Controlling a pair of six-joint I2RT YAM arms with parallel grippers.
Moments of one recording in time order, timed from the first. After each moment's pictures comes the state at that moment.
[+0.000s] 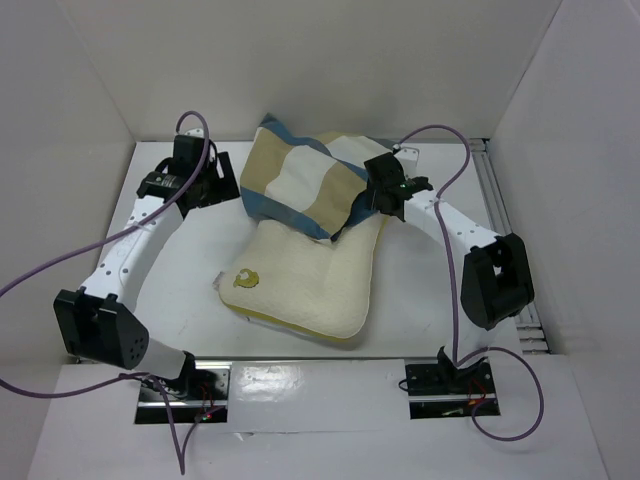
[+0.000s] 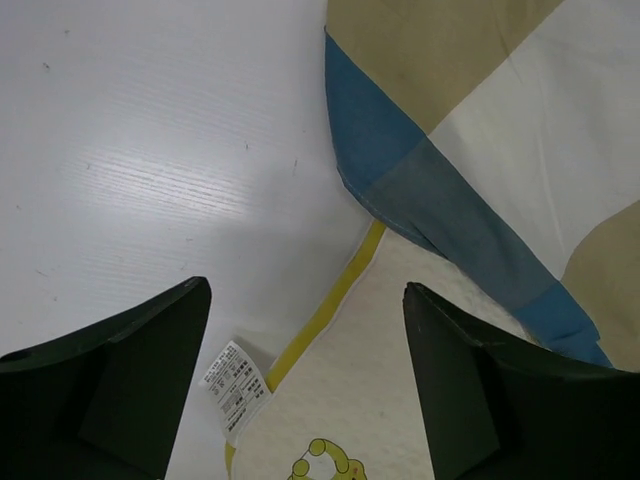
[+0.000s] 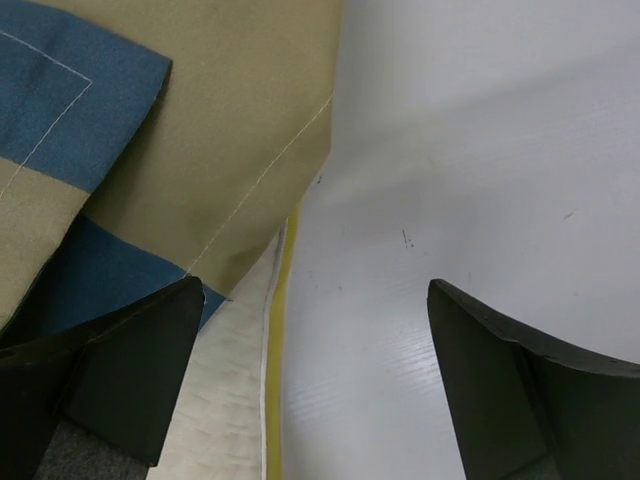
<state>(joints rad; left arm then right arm) -0.20 1.44 1.42 -0.74 -0.22 -0.43 0.43 1.69 1.33 -0.55 0.58 0.53</state>
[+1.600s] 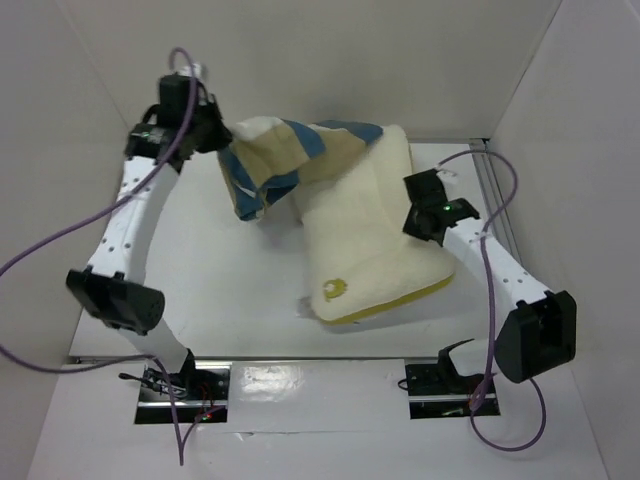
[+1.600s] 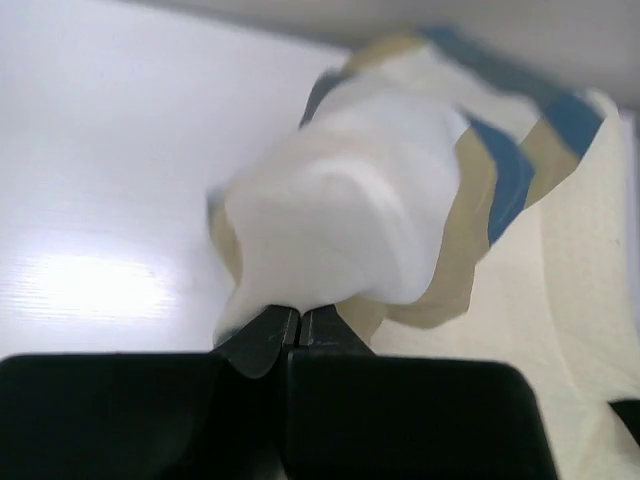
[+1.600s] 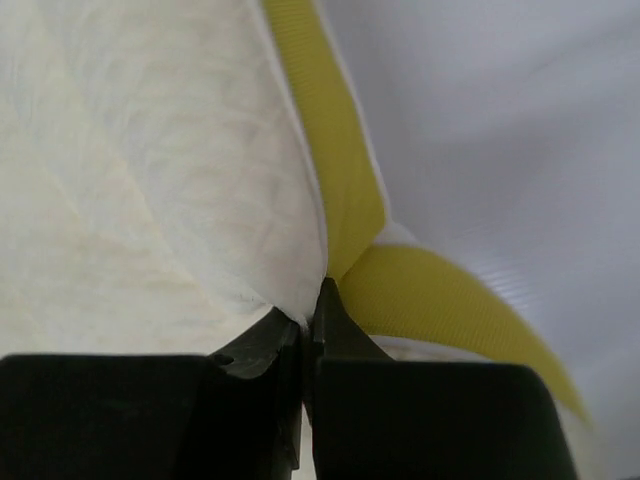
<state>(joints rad) -0.24 1.71 1.98 -0.84 -0.04 -0.40 0.36 1.35 1.09 -0.71 0.34 0.63</state>
